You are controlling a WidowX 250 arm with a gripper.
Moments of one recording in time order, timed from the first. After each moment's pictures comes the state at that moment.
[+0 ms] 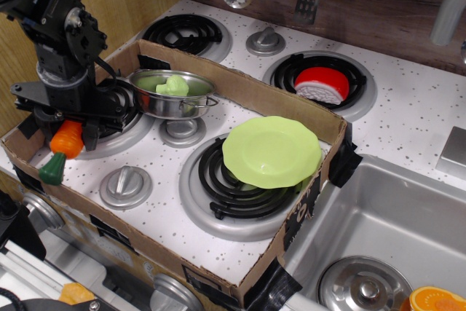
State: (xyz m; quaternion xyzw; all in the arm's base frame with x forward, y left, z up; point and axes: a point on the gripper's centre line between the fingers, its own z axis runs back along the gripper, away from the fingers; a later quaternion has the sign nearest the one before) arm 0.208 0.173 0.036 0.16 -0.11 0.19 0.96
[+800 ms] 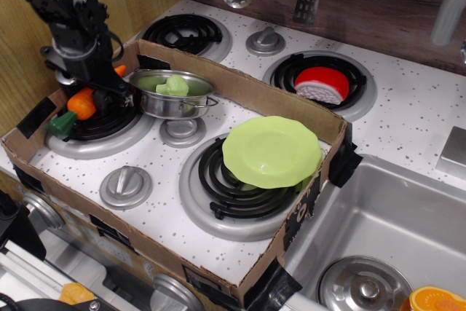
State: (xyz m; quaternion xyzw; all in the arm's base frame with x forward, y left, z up) arm 0.262 0.215 0.028 0.16 -0.14 0.06 0.97
